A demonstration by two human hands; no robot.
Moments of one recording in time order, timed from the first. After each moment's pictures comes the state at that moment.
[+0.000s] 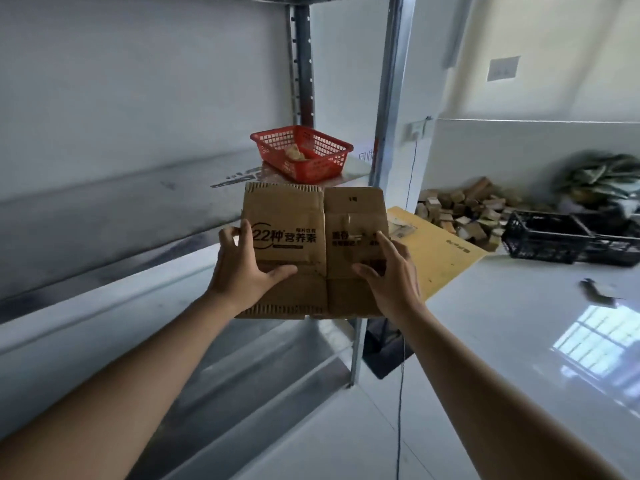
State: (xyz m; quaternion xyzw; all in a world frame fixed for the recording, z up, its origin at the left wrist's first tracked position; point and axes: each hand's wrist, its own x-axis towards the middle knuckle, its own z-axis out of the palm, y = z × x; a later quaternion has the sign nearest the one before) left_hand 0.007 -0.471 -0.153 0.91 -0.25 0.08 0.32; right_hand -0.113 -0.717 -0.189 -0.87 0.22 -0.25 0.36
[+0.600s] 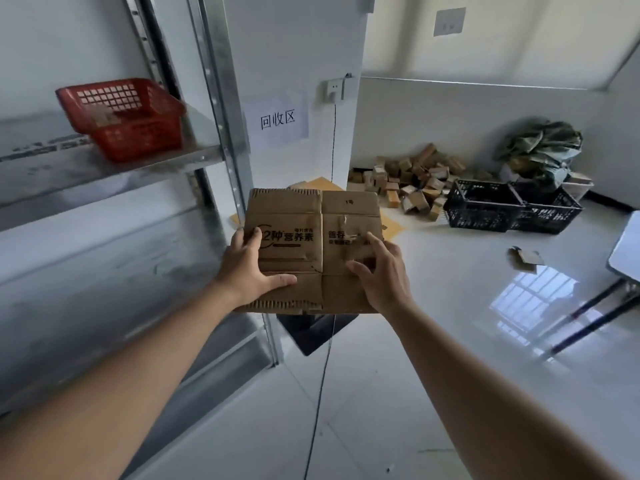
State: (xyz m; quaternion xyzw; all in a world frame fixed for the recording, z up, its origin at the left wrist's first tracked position) left_hand -0.053 -0.798 -0.225 0.92 -0.27 -0.08 0.26; right_hand -0.196 -1.027 -0.249 -0.87 0.30 -0.18 0.35
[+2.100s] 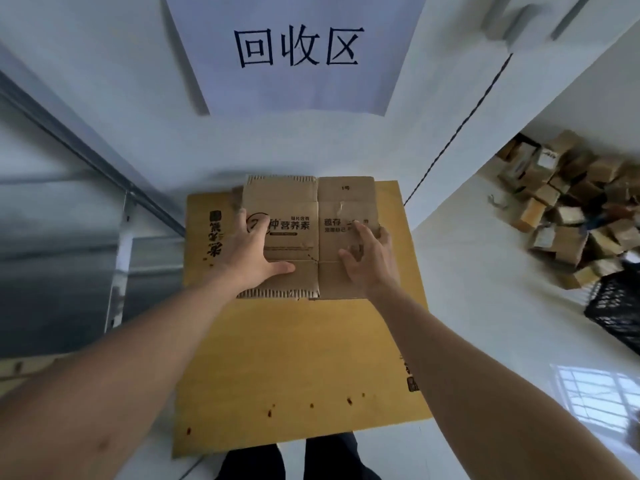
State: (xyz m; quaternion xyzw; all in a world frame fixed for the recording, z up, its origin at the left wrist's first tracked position) left_hand 0.407 -1.168 -0.436 0.96 0.06 -0.22 0.19; right_hand 0.404 -1.407 -0.465 -0.93 0.12 0.16 0.29
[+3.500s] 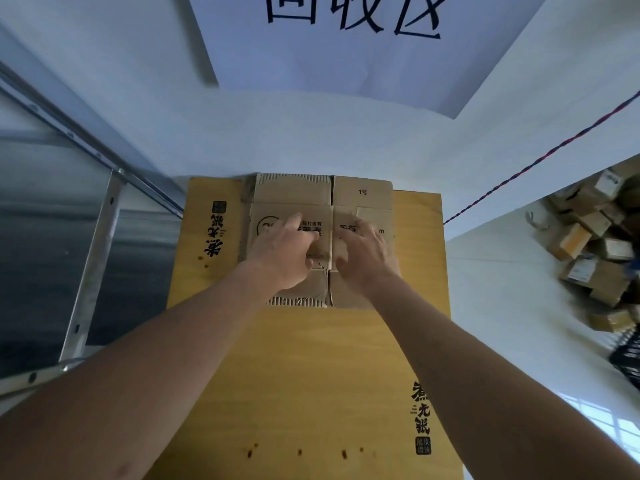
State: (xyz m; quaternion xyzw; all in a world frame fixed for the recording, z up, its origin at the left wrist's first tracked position) left_hand 0.468 -1.197 -0.502 0.97 -0.03 -0.23 0.12; right_hand 0.488 -1.371 -0.509 -0.95 -0.07 0.26 0.14
